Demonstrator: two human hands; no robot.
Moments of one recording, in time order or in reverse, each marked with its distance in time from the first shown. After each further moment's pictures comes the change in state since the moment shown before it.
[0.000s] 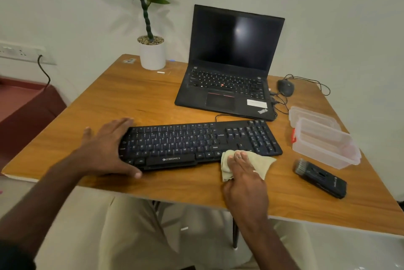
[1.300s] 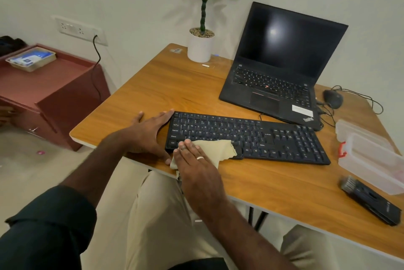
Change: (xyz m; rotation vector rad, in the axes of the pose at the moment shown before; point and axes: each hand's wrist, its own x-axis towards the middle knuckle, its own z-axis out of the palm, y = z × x) left_hand 0.000 -0.041 0.011 -0.173 -0.148 0.072; right_hand -0.013 -0.153 0.055 0.058 -0.102 -0.717
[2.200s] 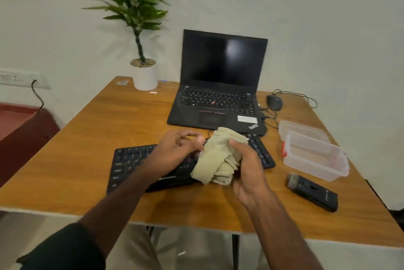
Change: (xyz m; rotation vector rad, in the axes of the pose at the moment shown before) left_hand 0.041 0.205 0.004 -0.870 0.182 0.316; right_hand -0.026 0.148 -0.121 1.694 0.512 1.150
